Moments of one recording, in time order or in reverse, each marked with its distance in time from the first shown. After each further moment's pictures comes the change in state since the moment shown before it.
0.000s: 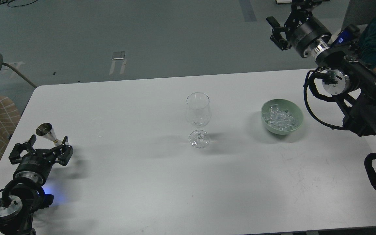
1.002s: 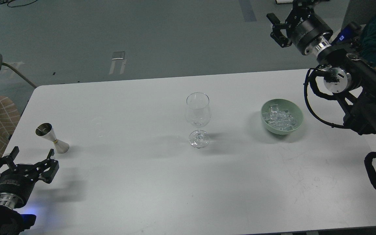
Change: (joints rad) left arm 0.288 0.059 -0.007 -0.299 -0.107 0.000 0.003; right arm 0.002 0.001 0.017 0.001 0.000 0.016 0.000
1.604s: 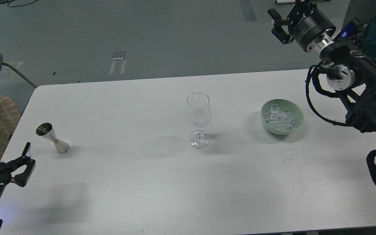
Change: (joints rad) left arm 0.271 0.120 -0.013 -0.309 -0.028 -0.107 -0.069; right arm 0.012 -0.006 0.003 0.001 0.007 0.028 0.003
